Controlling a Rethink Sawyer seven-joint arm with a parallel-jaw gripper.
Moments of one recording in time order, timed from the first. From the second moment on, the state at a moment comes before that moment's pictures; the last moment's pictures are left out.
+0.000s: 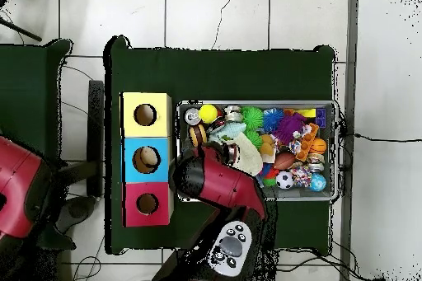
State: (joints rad) arm 0.11 -0.48 -0.43 1.74 0.28 0.15 1.41
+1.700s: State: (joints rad) arm 0.17 -0.45 -0.43 1.69 0.44 0.15 1.41
